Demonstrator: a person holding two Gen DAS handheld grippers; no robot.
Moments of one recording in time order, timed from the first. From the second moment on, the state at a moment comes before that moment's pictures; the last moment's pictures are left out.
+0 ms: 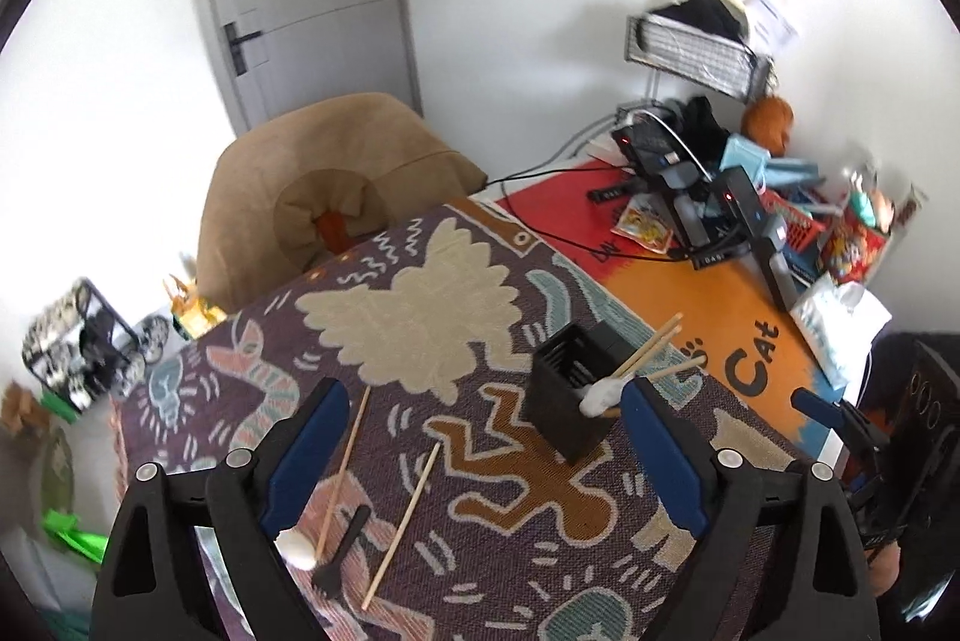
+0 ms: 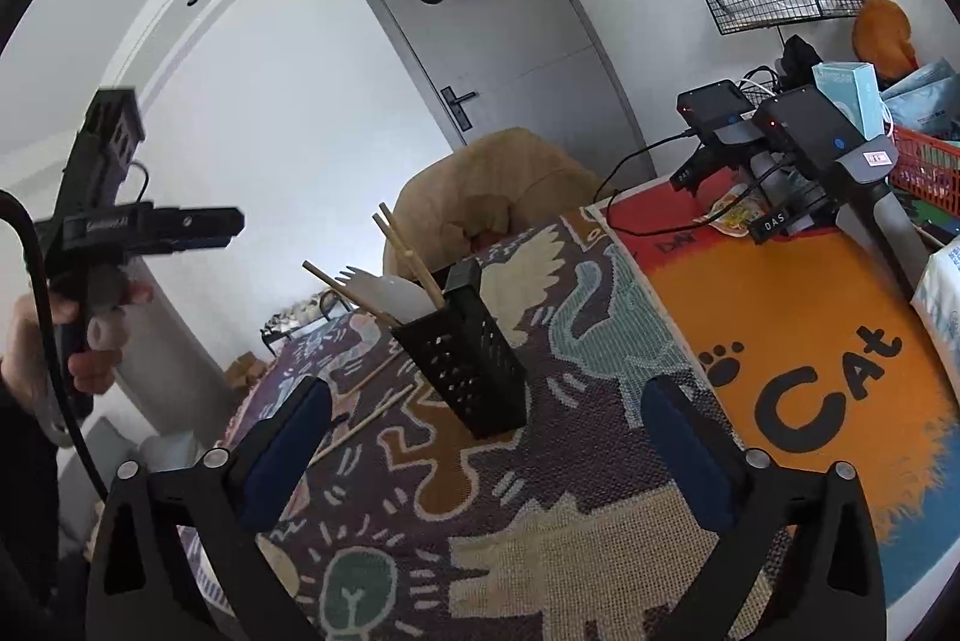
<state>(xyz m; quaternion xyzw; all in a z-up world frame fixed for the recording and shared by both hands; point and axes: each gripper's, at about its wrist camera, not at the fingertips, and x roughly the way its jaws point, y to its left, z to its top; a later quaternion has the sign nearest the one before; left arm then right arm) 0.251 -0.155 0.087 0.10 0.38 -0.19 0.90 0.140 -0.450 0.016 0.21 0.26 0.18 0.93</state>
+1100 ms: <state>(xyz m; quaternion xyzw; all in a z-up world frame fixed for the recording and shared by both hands) 0.160 -0.006 -0.034 -0.08 0.37 -0.10 0.92 0.150 -0.358 0.011 0.13 0.32 0.19 0.92</state>
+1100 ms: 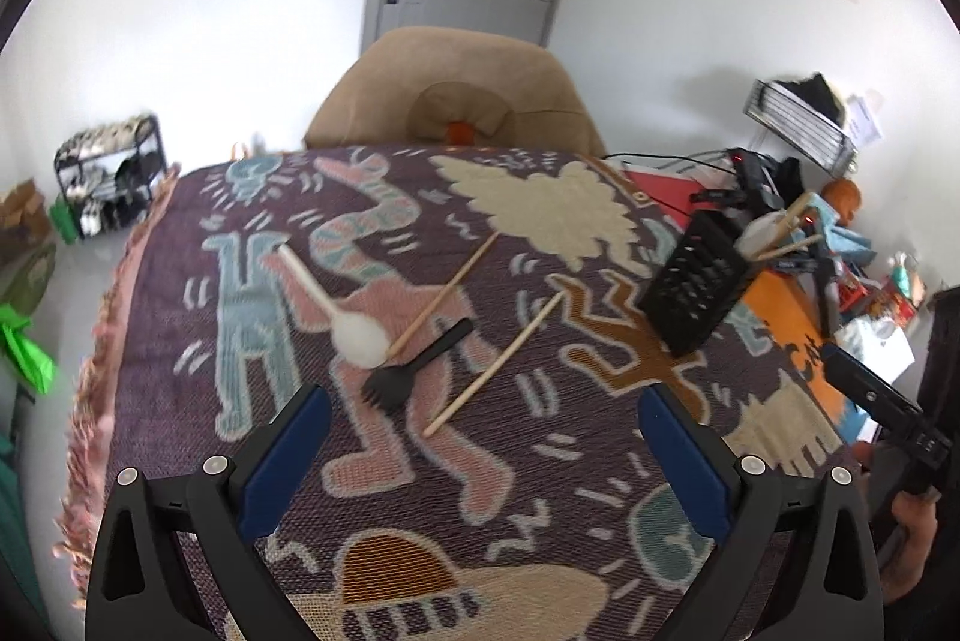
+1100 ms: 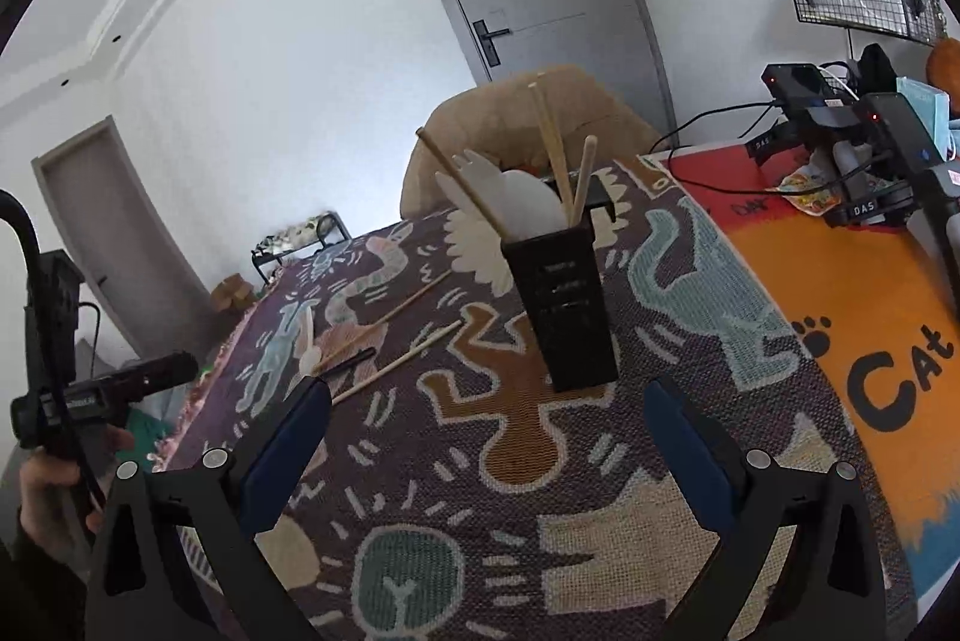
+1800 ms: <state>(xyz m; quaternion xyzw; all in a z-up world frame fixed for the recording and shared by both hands) 0.198 0.040 -0.105 -0.18 0.44 -0.08 0.87 0.159 -0.336 -0.026 0.10 0.36 0.18 0.91</state>
